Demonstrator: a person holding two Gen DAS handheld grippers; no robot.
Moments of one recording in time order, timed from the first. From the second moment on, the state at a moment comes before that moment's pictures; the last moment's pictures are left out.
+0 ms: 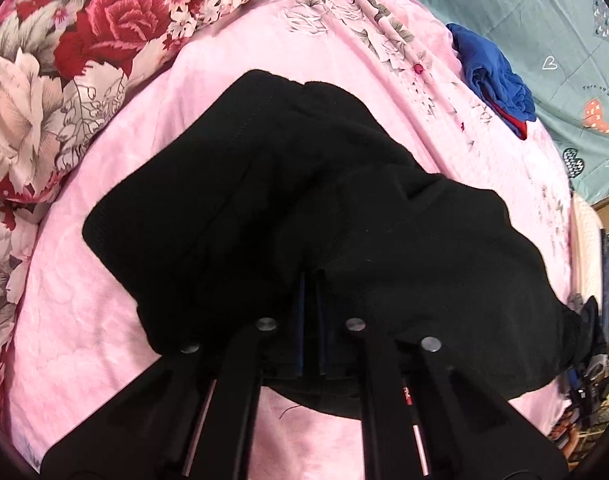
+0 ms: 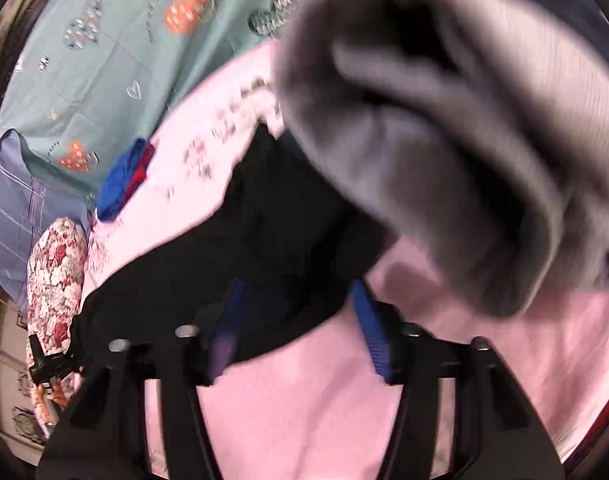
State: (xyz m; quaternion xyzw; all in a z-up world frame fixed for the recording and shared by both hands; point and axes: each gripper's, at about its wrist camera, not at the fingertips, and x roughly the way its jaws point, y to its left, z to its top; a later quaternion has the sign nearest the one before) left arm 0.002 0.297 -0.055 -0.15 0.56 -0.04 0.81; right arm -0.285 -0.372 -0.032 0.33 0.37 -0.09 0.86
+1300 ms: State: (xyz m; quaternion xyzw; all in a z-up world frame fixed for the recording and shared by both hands) left arm -0.045 0.234 -0.039 -0.01 0.49 -0.07 0.87; right arm -0.217 -0.335 -0.035 0.22 0.46 -0.14 0.85
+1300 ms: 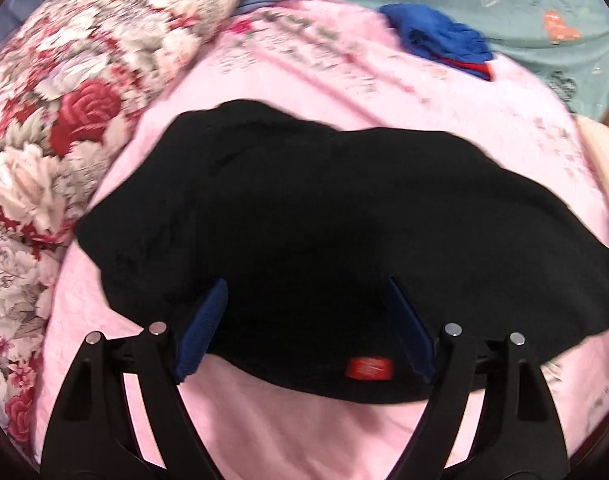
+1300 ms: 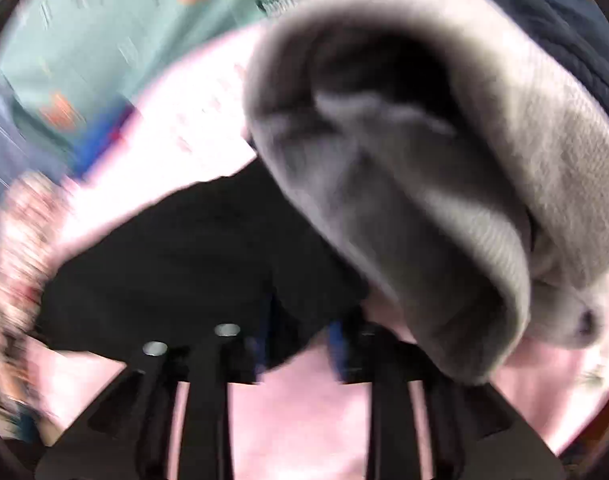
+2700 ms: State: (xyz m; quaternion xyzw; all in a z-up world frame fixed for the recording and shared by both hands) left arm -0.036 0.206 -0.050 -0.04 0.48 -0.13 0.87; right arm 0.134 -0.028 -0.041 0.22 0.45 0.57 0.65
